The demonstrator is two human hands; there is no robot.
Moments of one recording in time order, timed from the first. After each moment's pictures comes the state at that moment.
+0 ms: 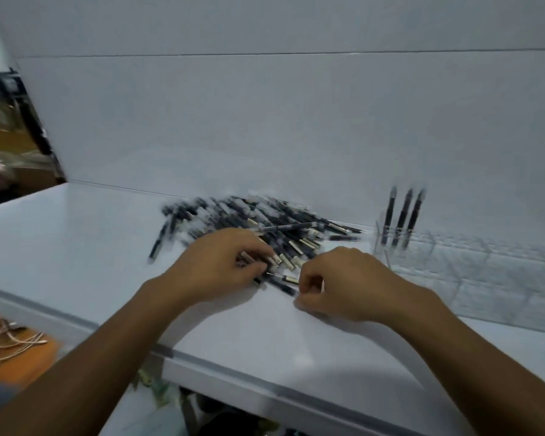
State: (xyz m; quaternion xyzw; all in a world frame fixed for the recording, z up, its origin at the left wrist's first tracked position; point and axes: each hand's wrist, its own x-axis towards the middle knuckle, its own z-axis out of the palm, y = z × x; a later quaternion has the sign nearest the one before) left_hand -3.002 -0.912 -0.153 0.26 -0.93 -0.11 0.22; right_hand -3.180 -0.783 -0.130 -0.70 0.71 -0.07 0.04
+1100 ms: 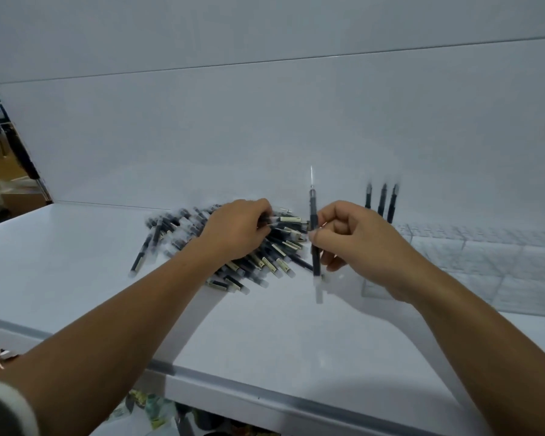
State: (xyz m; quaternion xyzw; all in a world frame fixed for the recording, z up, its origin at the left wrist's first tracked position) left_hand -3.077 -0.947 -0.142 0.32 -0.92 0.04 0.21; right_hand -3.210 -0.761 -0.118 -0.53 0.64 -0.50 0.25
